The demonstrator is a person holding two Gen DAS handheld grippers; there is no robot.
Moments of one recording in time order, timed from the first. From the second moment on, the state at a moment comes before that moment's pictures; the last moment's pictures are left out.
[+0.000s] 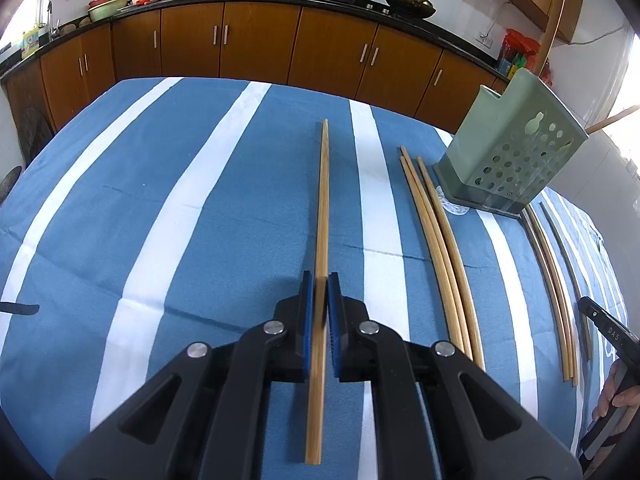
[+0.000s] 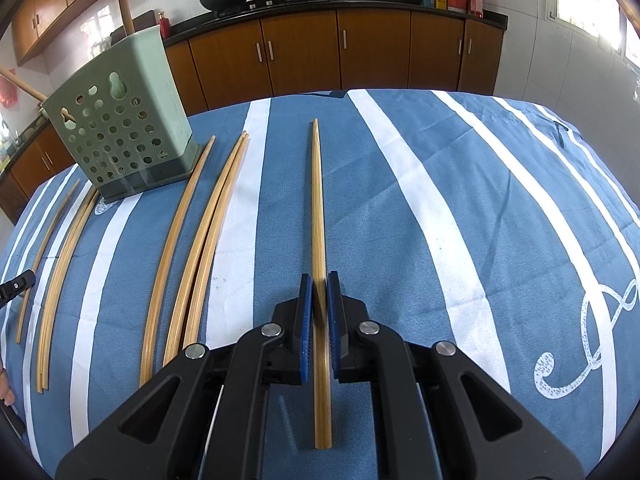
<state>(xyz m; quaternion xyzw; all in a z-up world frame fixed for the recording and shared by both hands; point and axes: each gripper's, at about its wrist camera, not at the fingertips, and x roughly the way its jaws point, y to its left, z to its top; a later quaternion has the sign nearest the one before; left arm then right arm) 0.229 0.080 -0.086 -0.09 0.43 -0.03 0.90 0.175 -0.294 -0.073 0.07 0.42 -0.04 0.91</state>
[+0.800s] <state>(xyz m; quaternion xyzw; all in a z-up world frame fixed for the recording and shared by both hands) 0.203 0.077 -0.055 -0.06 0.40 -0.03 0.92 0.150 -0.300 -0.037 0.07 0.35 -0.03 0.93</state>
